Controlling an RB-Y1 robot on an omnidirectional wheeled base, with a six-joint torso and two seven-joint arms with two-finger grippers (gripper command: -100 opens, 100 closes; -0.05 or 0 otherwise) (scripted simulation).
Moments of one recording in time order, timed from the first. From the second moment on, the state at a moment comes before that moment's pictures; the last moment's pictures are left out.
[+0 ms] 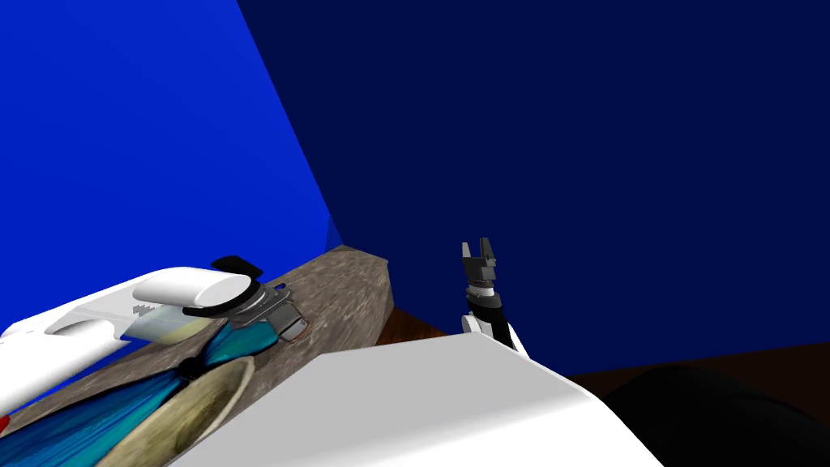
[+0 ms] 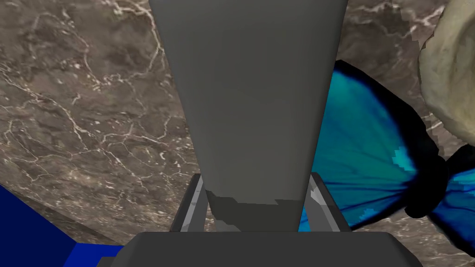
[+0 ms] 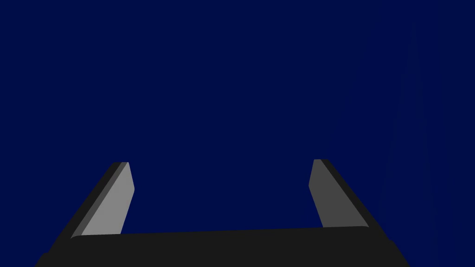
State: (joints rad) left arm 0.21 1.24 0.23 -1.86 1.04 1.48 -0.39; right arm 0.50 0.01 0.07 -2.26 0.06 -0.65 -0.07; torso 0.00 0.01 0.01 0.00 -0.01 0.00
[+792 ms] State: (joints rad) left arm 0.19 1.48 0.24 -1.96 1.21 1.52 -0.35; right arm 0.50 0.01 0.07 -2.26 0.06 -0.65 -0.07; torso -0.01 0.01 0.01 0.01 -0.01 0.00
